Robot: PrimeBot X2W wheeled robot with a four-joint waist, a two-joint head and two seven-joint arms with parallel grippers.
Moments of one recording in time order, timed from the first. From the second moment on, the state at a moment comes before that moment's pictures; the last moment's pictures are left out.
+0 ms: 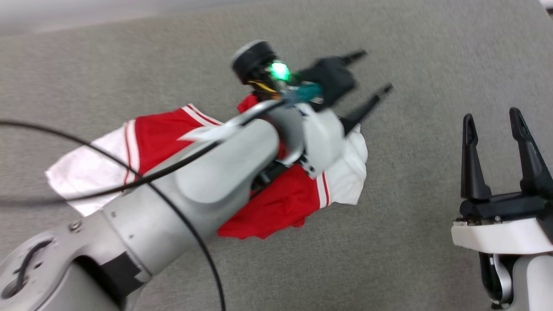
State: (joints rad) left arm -1.17 0.23 -1.16 0.47 -0.71 -0.07 -0.12; right arm -0.17 -0.05 -0.06 -0.12 0.01 0.13 -0.26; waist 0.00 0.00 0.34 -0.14
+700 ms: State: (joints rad) left arm -0.51 0.52 -0.57 0.02 -0.49 0.42 -0.26; right arm -0.49 -0.29 0.18 0.10 -0.08 0.13 -0.21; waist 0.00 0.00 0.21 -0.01
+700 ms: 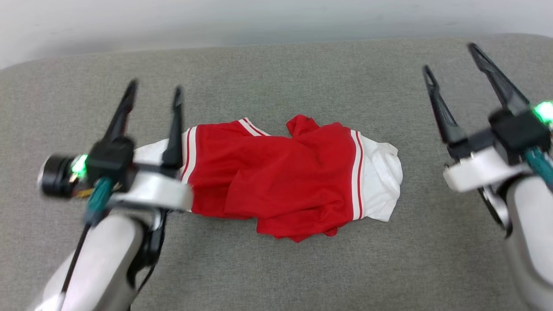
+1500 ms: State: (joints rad) left arm -0.13 0.28 -0.15 -0.13 -0.25 0.27 -0.26; right arm -0.84 -0.59 0.94 0.38 0.68 0.13 0.65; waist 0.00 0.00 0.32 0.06
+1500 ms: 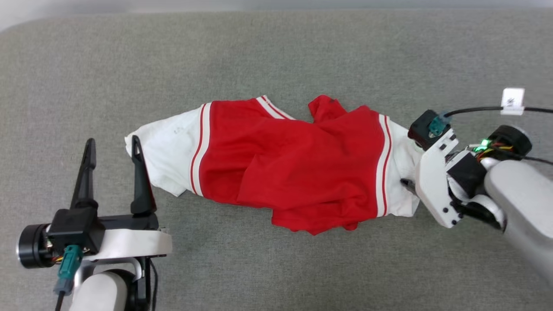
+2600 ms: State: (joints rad) left arm -0.23 0.24 0.02 0.06 -0.13 0.01 -0.26; right arm -0.73 -0.66 0.76 0.61 0.74 0.13 0.04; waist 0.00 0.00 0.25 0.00
